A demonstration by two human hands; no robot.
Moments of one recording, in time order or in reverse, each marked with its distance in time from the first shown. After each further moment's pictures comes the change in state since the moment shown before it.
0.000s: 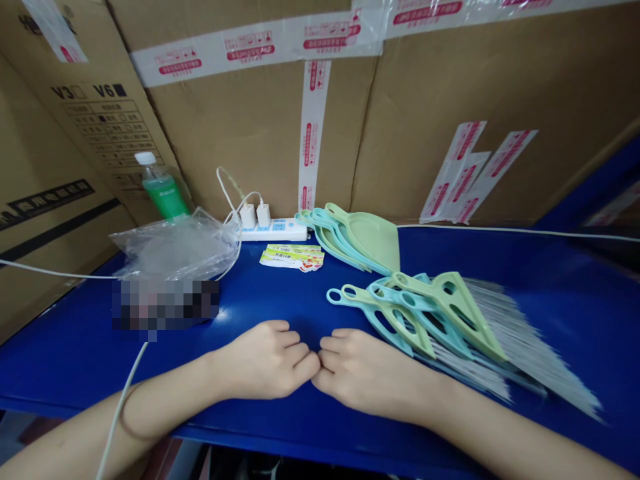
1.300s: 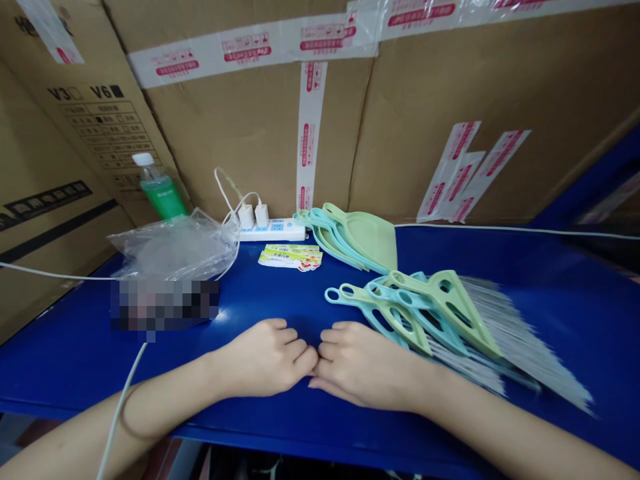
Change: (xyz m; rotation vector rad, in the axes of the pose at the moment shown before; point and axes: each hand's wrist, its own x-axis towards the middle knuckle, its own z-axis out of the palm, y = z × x) left_hand -0.002 0.000 0.001 0.006 -0.088 -0.009; right_hand 0.000 0.004 -0.004 0.159 -0.097 0.106
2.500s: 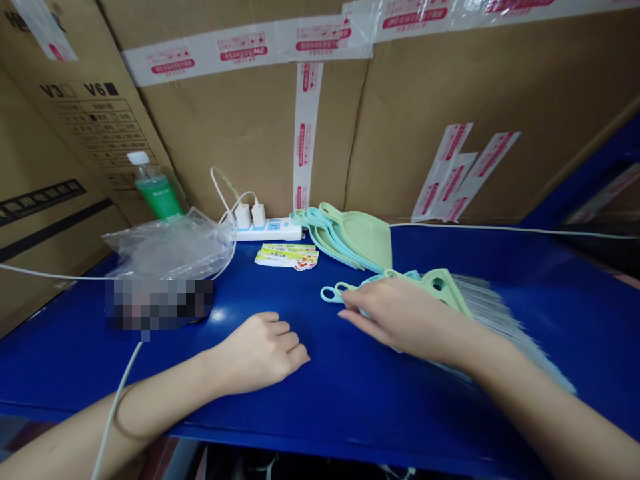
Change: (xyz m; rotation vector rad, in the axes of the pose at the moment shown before) left_hand 0.003 -0.001 -0.001 0.017 0.061 -0.071; right_hand -0.024 0.036 -0.043 -0.031 -0.077 0.425
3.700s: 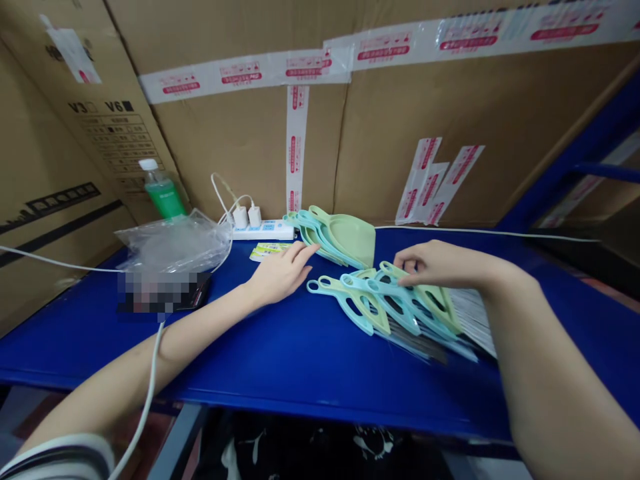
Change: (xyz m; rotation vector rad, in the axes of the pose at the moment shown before) left_hand 0.060 -0.038 0.025 0.167 0.028 -0.307; right_hand -0.046 0.082 -0.039 0.283 -0.265 0.470
